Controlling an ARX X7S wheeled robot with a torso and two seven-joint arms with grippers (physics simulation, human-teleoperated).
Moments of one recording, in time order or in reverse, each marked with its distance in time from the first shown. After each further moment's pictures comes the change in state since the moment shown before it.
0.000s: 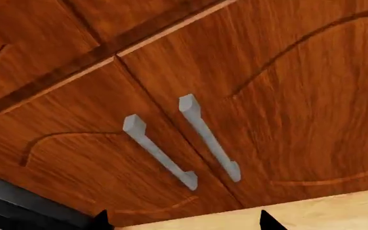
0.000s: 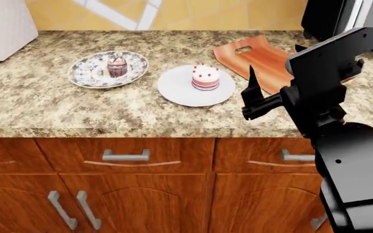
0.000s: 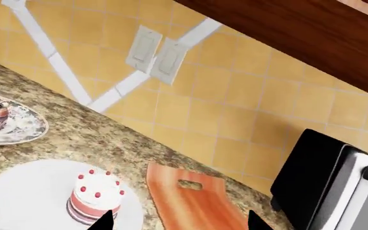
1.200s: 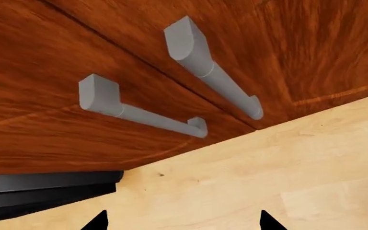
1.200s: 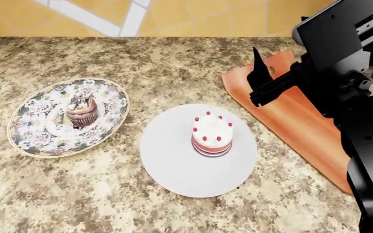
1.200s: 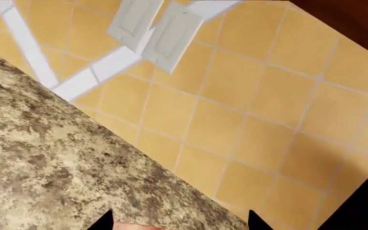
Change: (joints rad) left arm 0.170 -0.120 0.102 -0.315 -0.059 0.143 0.035; right arm 0.239 0.091 -0.088 -0.072 0.048 0.228 -0.098
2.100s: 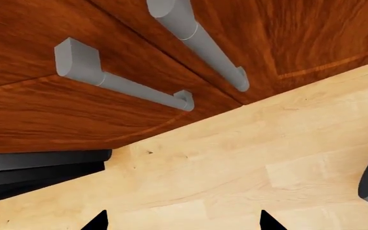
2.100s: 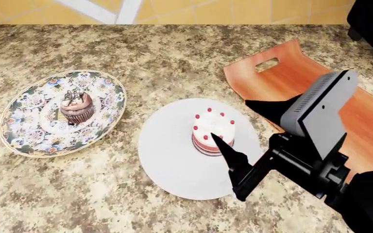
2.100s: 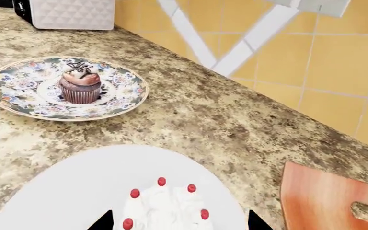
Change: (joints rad) left arm 0.003 0.006 -0.033 0.000 0.005 -0.030 0.041; right arm -0.362 -0.064 0.346 -0.273 0.314 0.101 -0.299
